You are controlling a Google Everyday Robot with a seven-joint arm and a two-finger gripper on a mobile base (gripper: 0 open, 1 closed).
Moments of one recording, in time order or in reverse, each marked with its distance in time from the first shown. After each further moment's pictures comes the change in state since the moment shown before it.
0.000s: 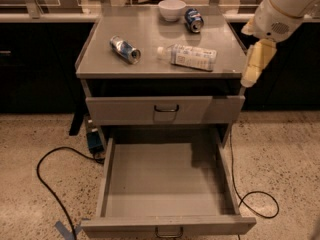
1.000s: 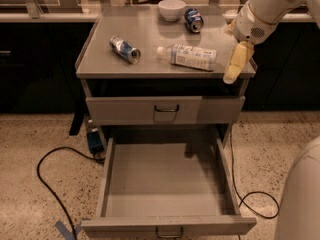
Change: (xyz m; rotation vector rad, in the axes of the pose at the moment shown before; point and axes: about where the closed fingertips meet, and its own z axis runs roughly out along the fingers) arm -0.031 -0.036 0.046 0.004 -0.094 -0.051
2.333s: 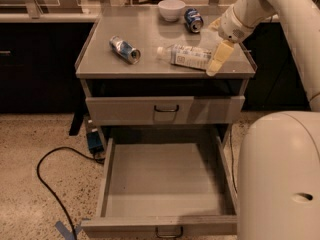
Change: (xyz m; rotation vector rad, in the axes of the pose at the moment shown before) arm -0.027 -0.062 0.053 0.042 -0.150 -0.047
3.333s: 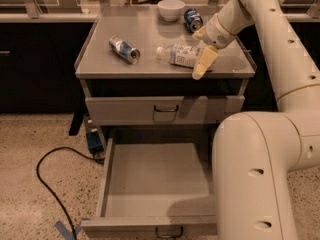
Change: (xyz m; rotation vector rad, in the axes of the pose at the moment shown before) arm -0.019 0.000 0.048 -0.103 -0.092 0.008
